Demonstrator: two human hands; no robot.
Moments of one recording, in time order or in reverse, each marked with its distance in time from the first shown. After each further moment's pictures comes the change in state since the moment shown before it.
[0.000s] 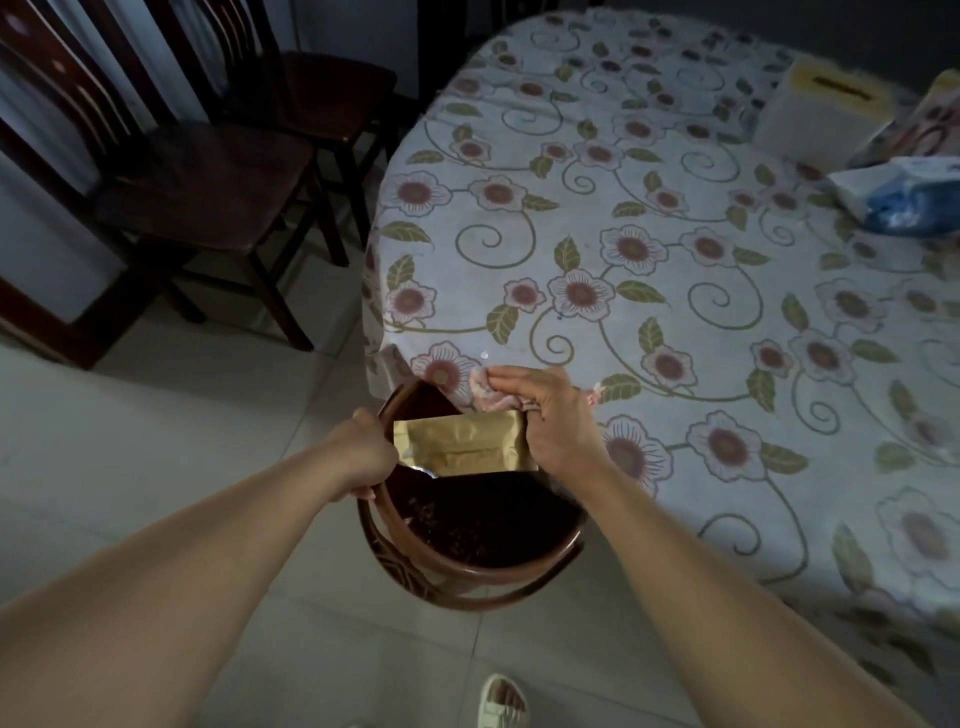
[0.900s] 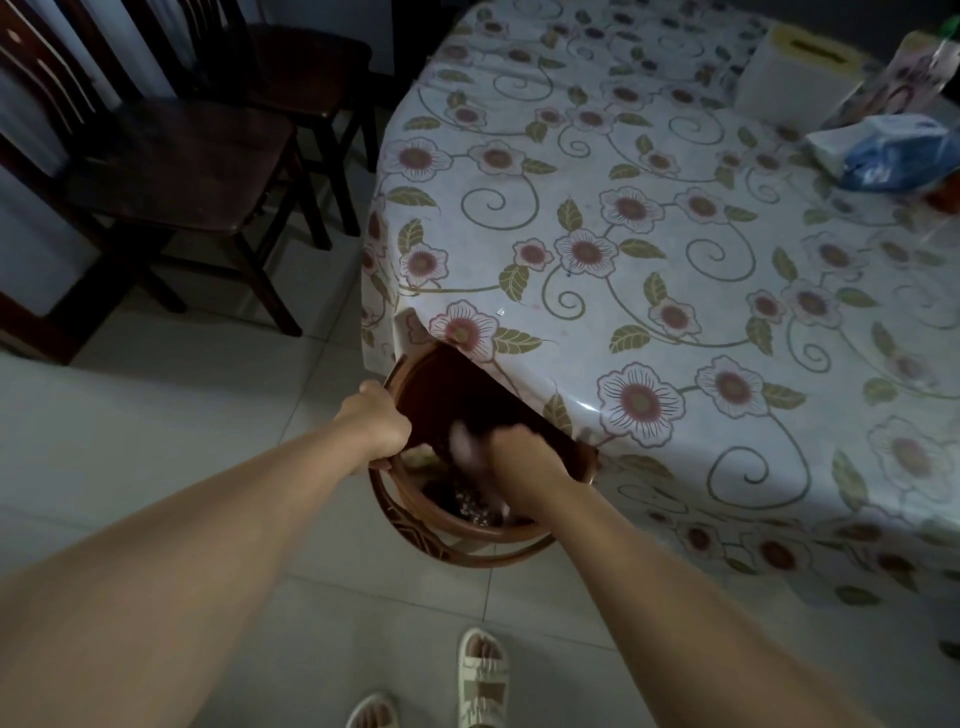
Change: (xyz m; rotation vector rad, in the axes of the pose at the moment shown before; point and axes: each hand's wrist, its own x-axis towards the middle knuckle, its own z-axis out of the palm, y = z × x) left_hand -0.009 -0.021 0.000 -0.029 0.020 0.001; right_hand -0.060 -0.035 0.057 -0.476 -0.366 0.154
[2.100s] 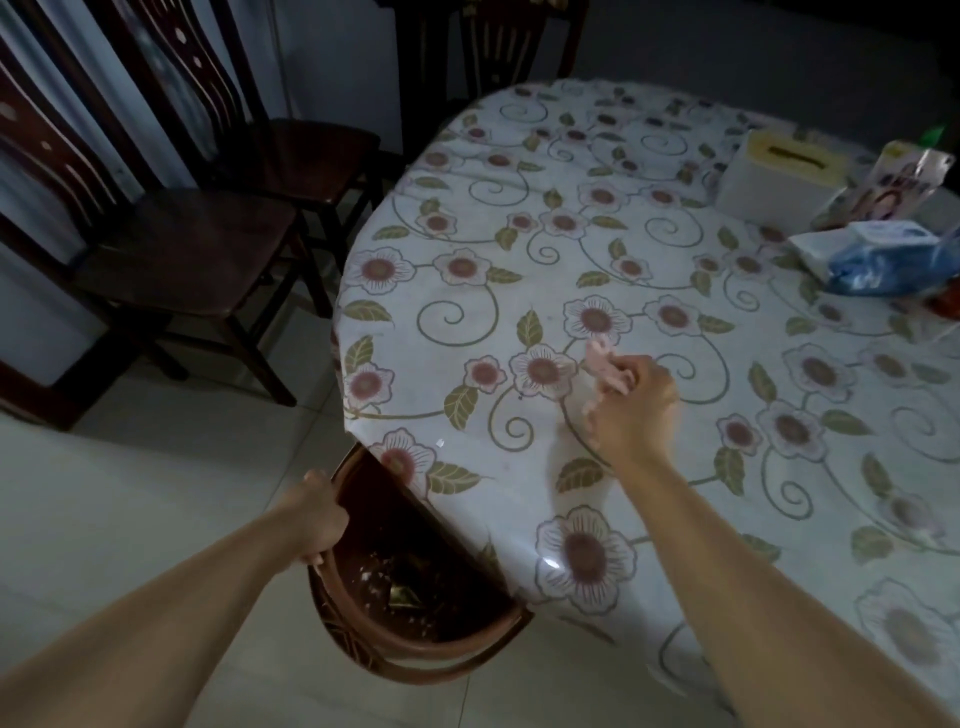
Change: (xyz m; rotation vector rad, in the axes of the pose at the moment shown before) left_hand 0.036 0.038 -0.013 0.060 0.038 -0.117; right_hand 0.089 0.123 -0.150 0.718 0.722 0.398
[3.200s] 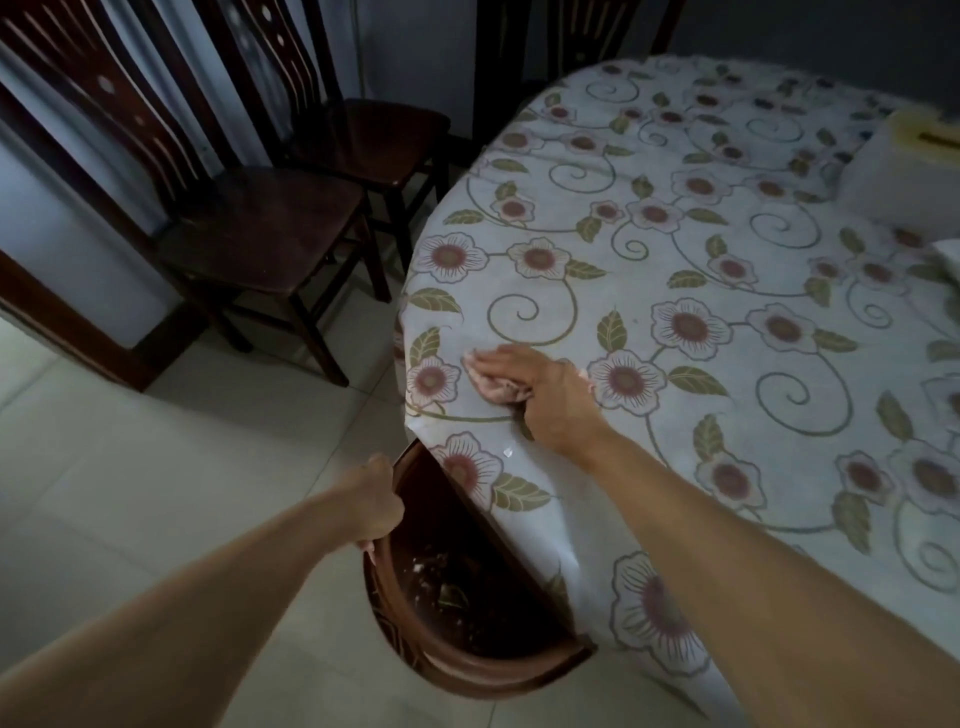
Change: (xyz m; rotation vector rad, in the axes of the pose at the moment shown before) left_hand 0.013 0.007 -0.010 0.056 -0.093 0.059; right_hand -0.006 -0.027 0.116 -0.158 -0.664 -0.732
